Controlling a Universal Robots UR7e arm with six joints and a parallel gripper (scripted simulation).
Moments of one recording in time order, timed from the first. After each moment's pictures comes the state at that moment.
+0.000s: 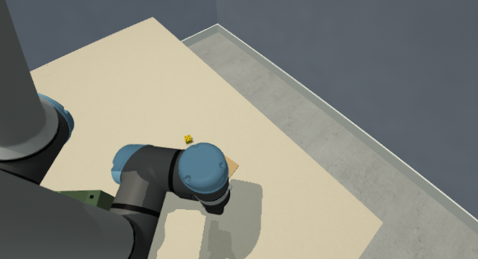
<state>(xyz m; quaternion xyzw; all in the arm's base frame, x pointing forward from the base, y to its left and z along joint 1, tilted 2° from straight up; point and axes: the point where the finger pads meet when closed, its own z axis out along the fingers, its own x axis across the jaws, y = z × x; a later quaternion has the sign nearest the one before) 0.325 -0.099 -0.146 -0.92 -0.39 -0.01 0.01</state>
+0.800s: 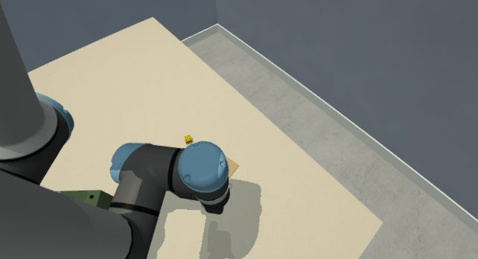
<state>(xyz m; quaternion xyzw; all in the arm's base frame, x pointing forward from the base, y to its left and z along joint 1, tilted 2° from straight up) 0.324 -0.098 -0.143 -0.92 -0.40 -0.01 0.01</state>
